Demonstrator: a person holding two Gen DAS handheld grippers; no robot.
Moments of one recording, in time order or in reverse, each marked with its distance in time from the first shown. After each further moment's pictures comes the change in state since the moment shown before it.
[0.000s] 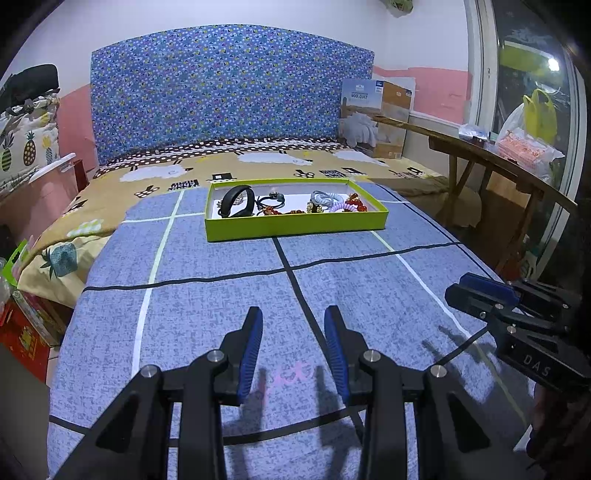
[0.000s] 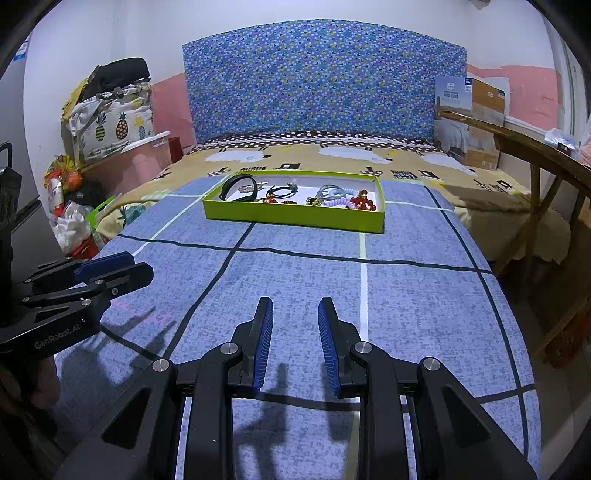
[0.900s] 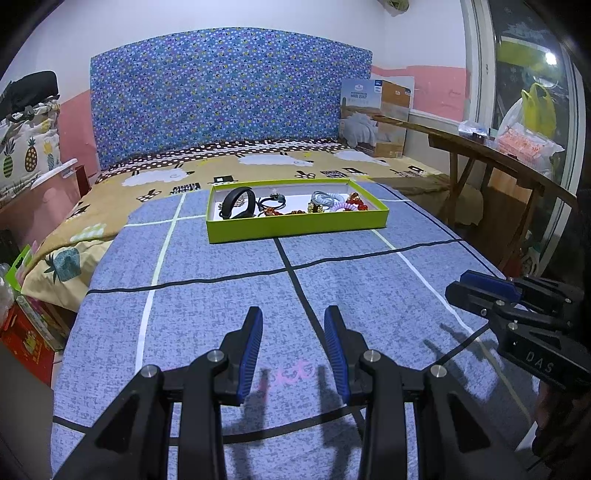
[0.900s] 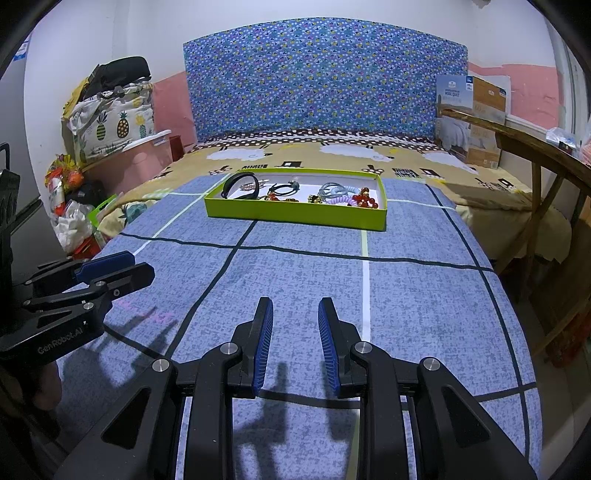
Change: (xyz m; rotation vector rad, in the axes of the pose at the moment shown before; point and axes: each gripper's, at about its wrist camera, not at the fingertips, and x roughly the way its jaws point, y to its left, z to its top) left arm -0.002 -0.001 0.000 0.018 -0.007 0.017; right arm 0.001 0.001 -0.001 0.004 0.006 0.006
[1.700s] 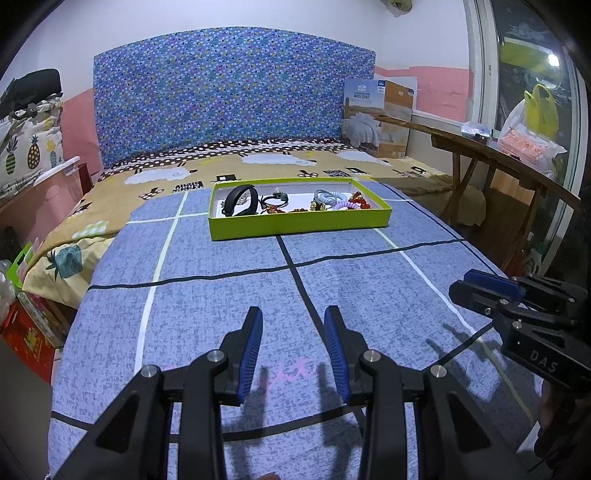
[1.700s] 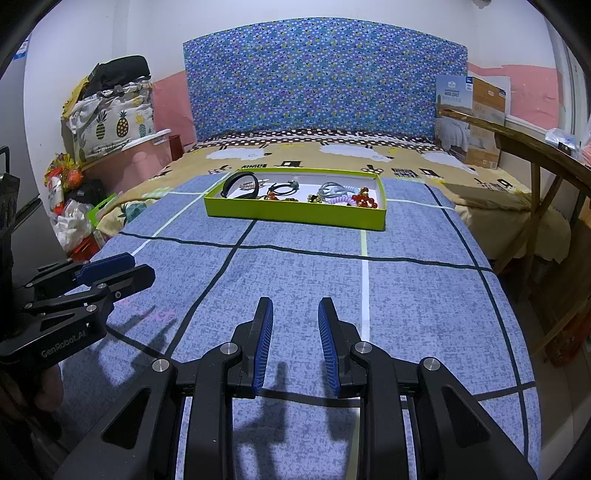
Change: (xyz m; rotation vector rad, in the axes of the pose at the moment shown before) left arm 0.001 -0.002 -0.003 -0.013 0.001 0.010; right arm 0.000 -0.001 -0.001 -0.003 0.003 -0.001
